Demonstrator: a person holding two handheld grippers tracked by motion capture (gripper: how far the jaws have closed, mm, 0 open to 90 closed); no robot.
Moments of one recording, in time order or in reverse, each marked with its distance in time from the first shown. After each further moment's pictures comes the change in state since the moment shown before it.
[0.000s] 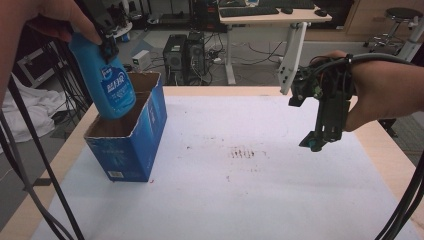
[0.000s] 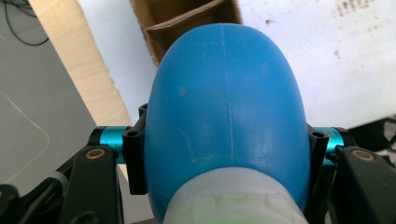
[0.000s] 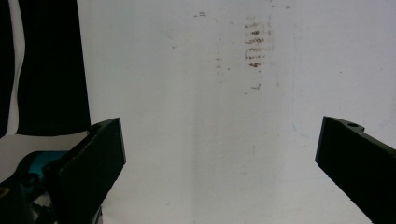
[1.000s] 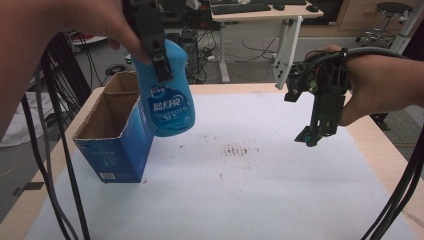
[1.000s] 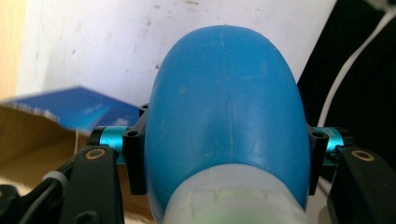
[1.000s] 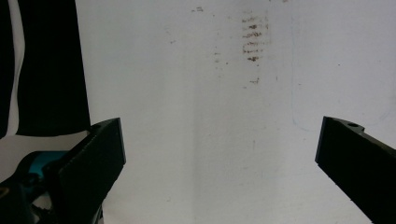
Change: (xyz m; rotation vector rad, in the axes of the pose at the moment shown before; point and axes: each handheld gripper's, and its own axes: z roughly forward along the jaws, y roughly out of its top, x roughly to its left) left arm -0.139 0.002 -0.008 -0.047 -0.080 0.828; right arm -0.001 -0.011 -0.003 -0.013 -0.007 0.014
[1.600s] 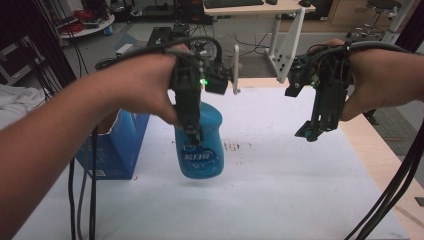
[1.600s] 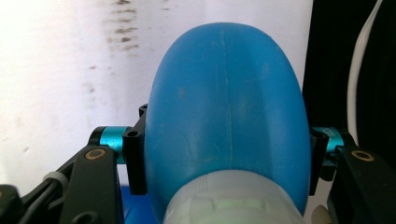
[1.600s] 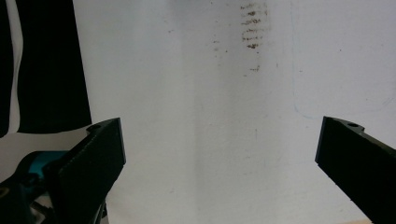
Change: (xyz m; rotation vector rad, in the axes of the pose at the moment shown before) left arm -0.065 0.040 0.103 0.006 -0.014 0.394; right arm 0.000 -0.013 -0.002 0.013 0.001 0.037
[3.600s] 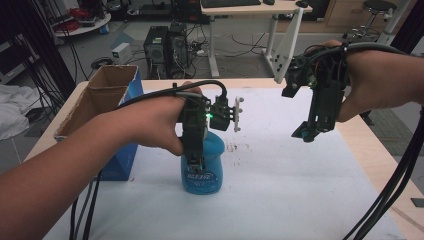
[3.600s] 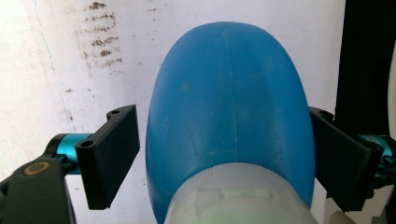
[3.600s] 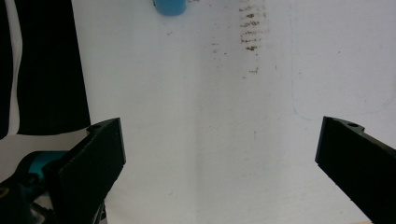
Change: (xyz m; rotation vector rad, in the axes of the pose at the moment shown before) left arm -0.005 0.007 0.081 0.014 0.012 0.106; right arm -0.002 0.001 0.000 -0.004 0.000 0.000
